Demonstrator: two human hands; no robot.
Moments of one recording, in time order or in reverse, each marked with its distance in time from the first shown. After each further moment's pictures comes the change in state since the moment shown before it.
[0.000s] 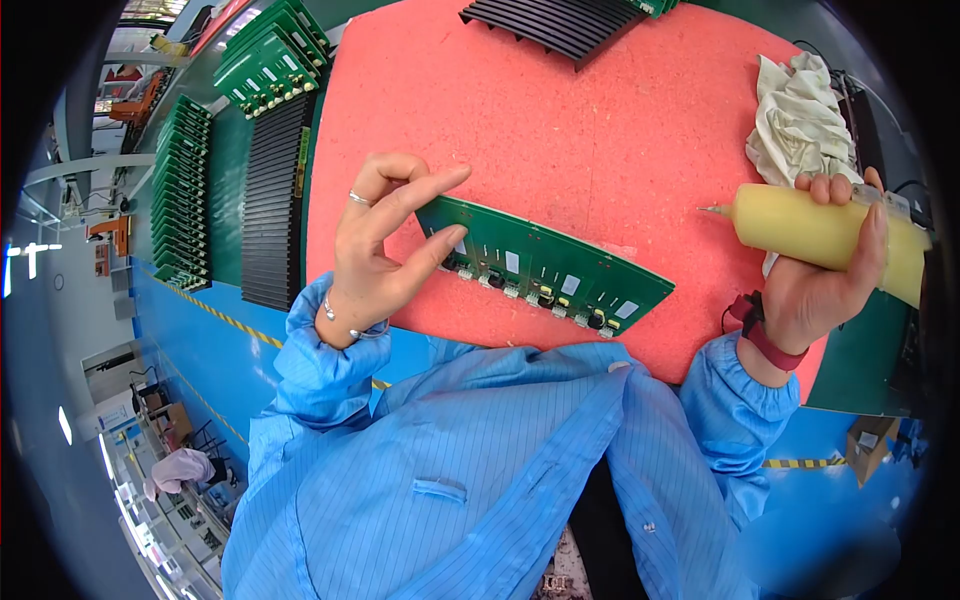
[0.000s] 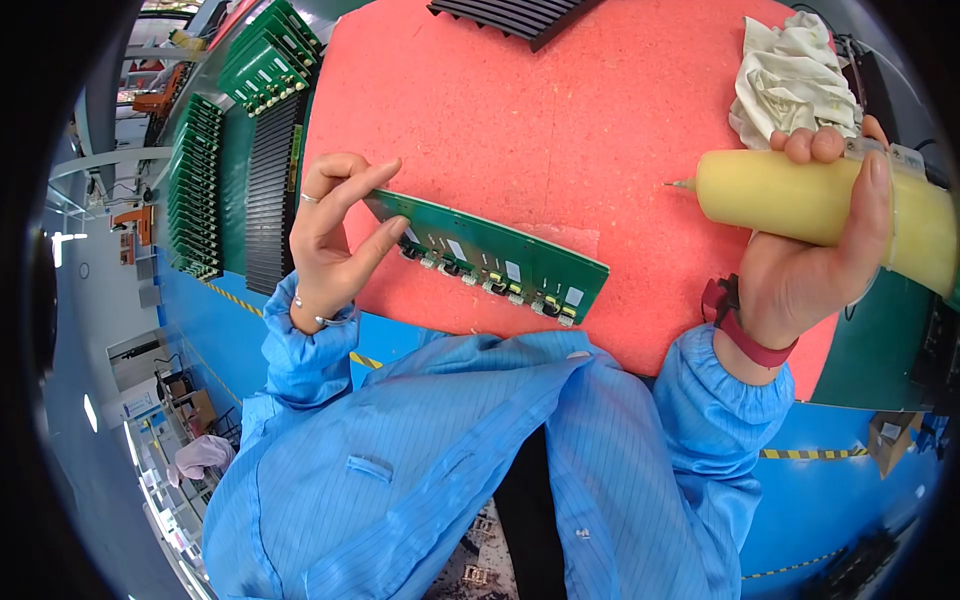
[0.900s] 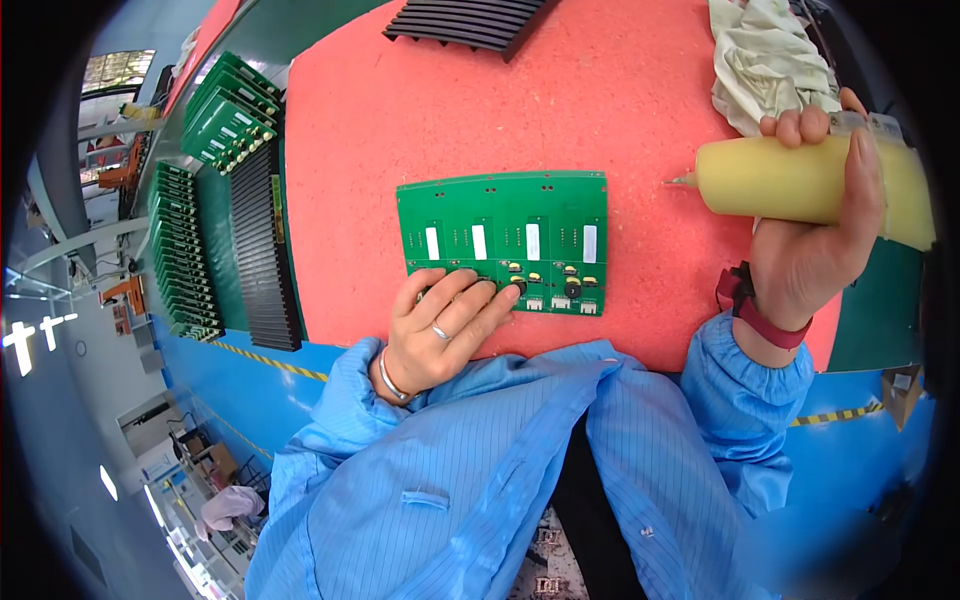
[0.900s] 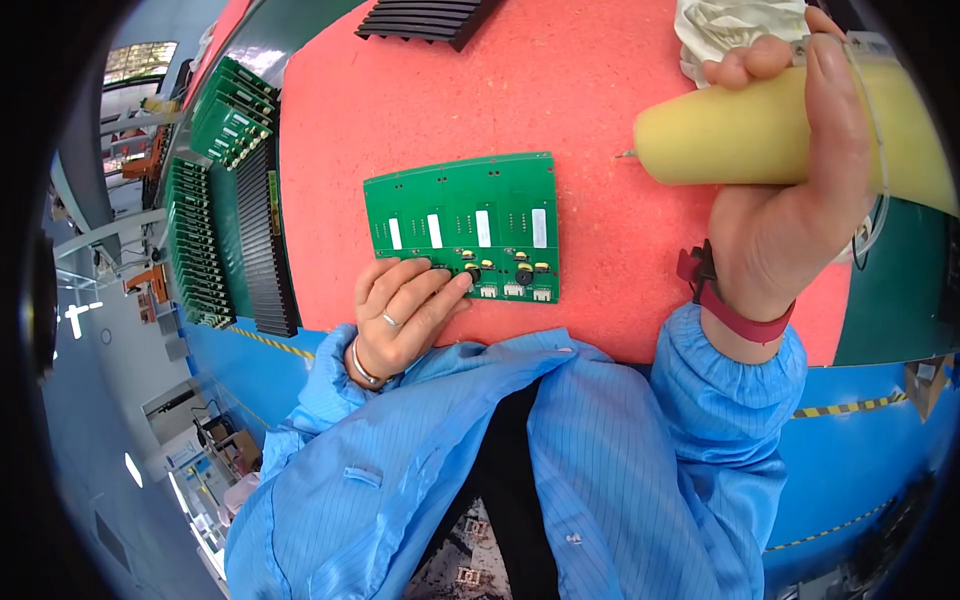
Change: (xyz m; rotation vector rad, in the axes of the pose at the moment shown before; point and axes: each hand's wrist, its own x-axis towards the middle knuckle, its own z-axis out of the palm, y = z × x) left_hand -0.034 0.013 0.065 0.559 -0.090 0.487; right_hand 0.003 0.003 -0.007 -0.020 -0.037 0.013
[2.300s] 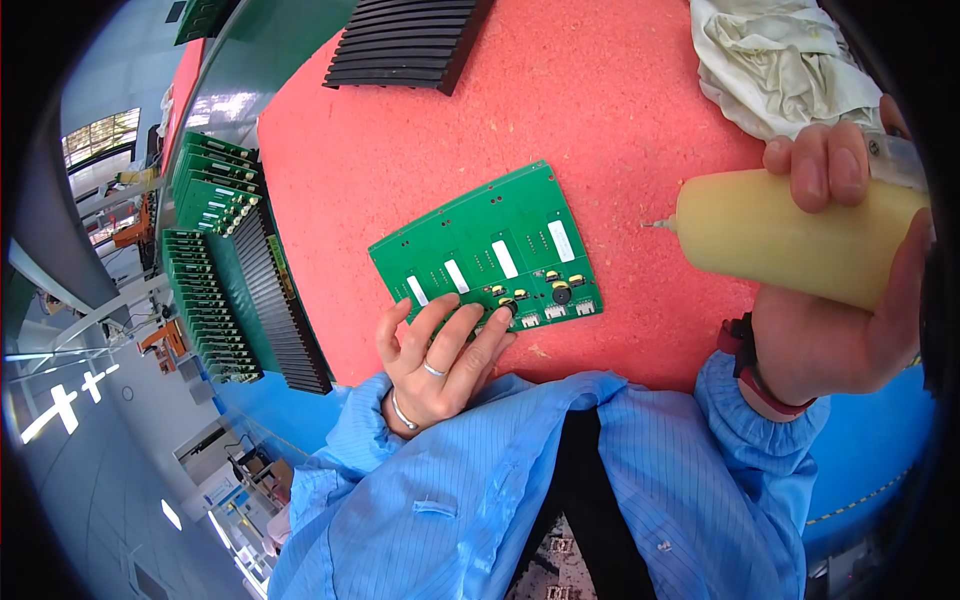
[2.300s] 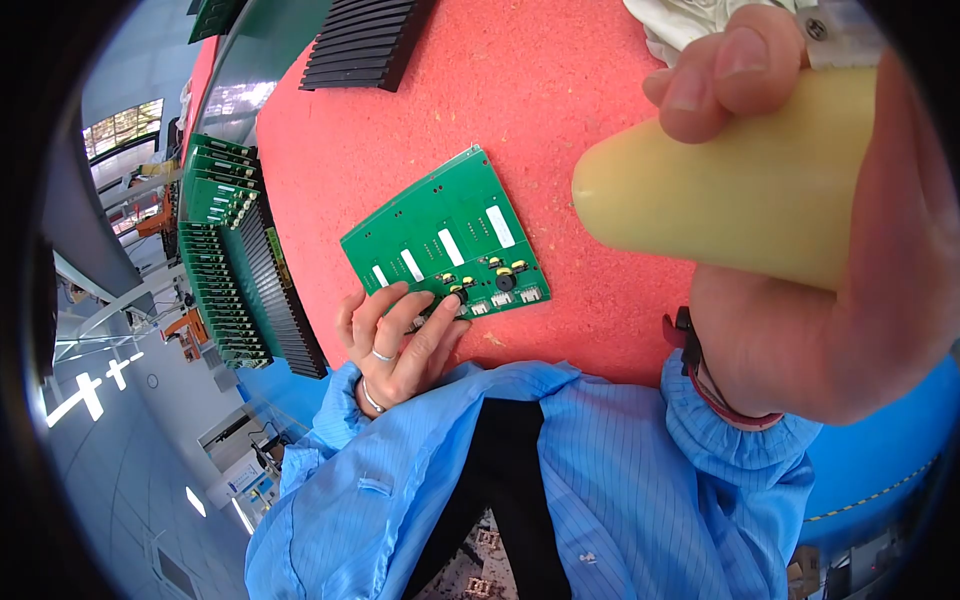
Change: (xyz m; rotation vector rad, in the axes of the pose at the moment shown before) left_hand 0.027 -0.001 0.003 0.123 -0.123 -0.120; right_hand -0.003 0.001 -0.025 0.380 -0.179 0.070
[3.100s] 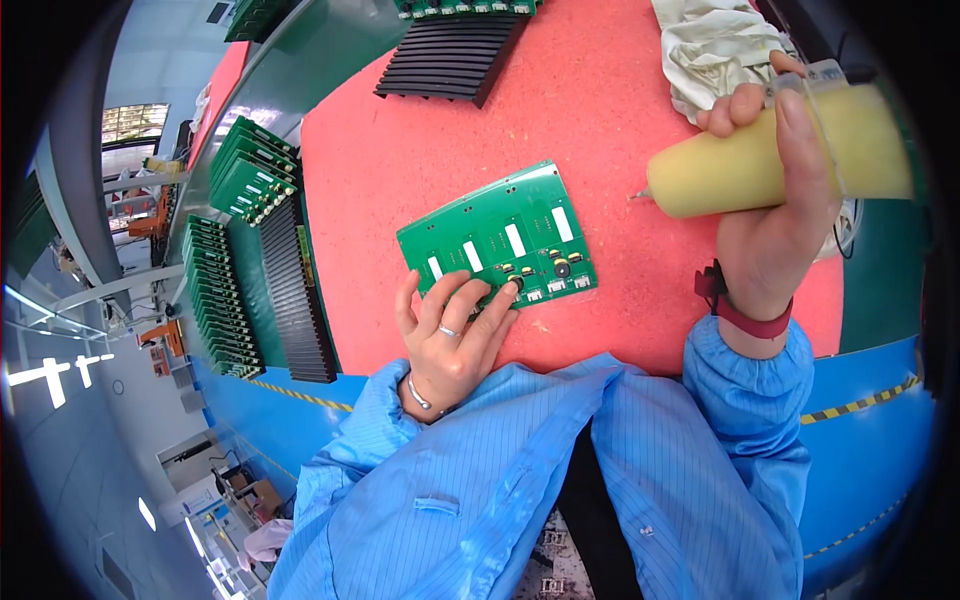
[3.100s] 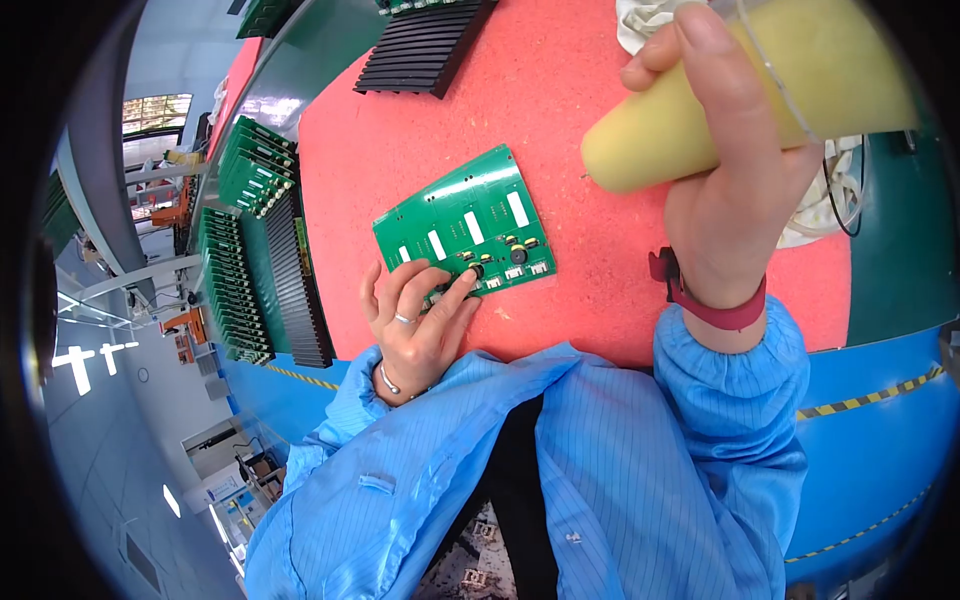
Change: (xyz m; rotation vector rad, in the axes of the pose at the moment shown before) left_hand -0.002 0.015 -0.006 -0.050 0.033 -0.115; right_hand 0.004 0.006 0.027 -0.305 0.169 -0.049
